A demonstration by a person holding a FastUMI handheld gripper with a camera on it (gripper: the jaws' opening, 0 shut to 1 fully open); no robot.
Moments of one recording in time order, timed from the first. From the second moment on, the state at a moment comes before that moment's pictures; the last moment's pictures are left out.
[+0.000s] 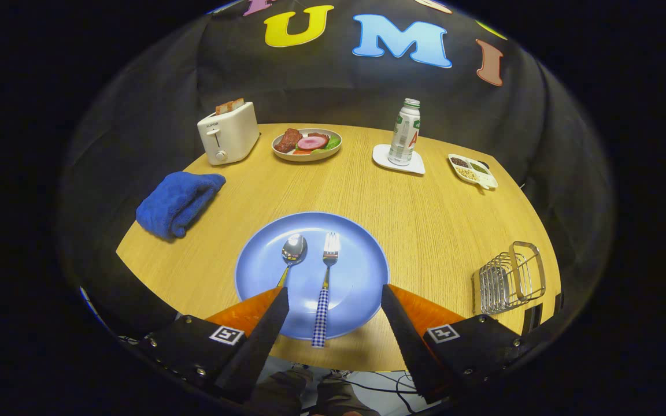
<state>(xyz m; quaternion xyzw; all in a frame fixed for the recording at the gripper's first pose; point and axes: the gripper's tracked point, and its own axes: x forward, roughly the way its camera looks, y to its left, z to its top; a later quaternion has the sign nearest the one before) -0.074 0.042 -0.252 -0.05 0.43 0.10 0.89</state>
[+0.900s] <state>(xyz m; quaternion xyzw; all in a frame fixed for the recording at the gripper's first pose) -0.094 0.046 -0.317 -0.12 0.62 0.13 0.76</state>
